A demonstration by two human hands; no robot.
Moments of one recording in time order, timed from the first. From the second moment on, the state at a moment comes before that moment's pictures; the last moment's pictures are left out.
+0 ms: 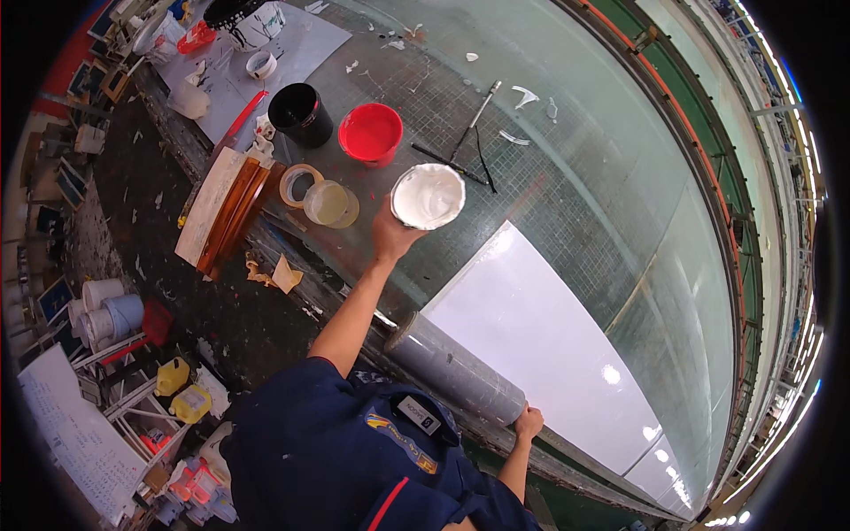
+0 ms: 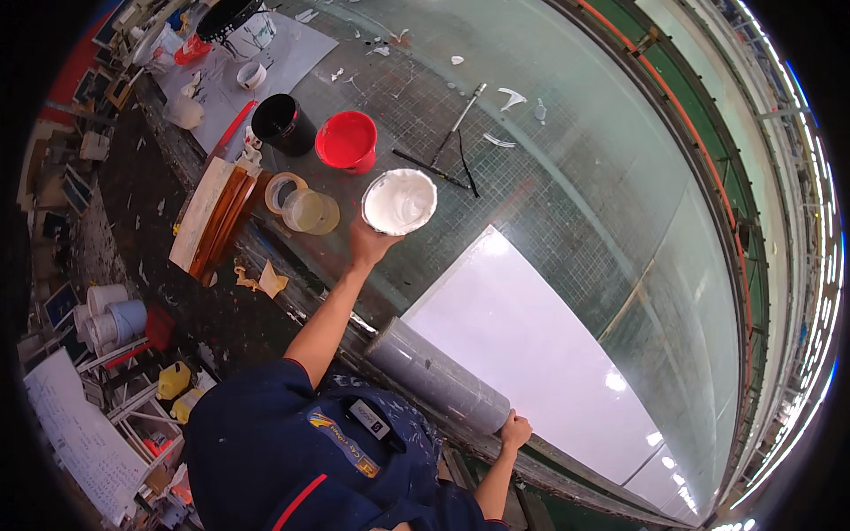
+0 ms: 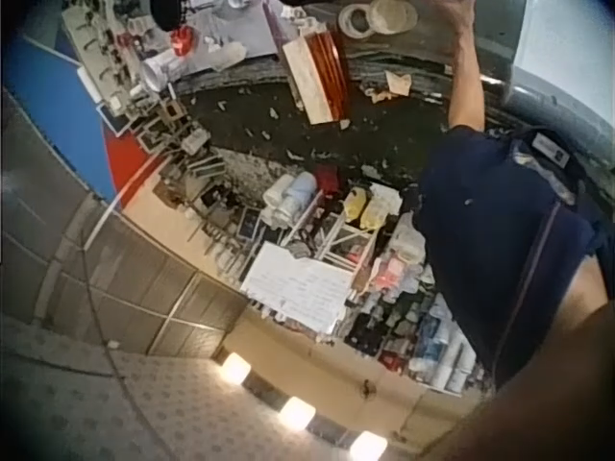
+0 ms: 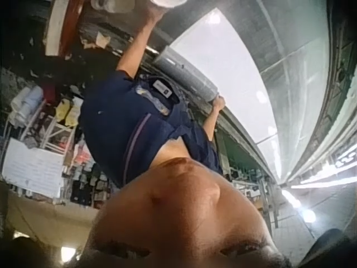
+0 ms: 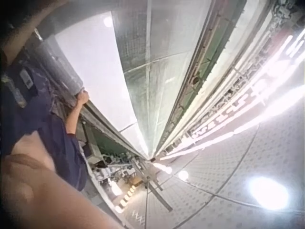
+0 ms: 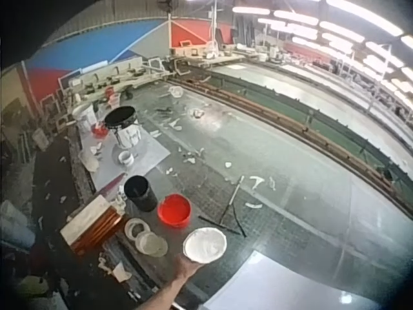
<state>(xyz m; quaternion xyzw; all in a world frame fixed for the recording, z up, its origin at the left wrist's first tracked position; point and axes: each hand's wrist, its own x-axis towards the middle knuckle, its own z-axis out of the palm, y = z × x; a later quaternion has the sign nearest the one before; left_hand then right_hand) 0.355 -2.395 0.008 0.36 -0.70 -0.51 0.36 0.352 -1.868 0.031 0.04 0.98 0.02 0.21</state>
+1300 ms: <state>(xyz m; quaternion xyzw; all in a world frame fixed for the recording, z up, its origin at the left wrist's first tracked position) 0.449 -2.335 0.040 0.21 -0.91 -0.34 0.09 0.299 -1.879 0.032 0.03 0.97 0.04 0.23</state>
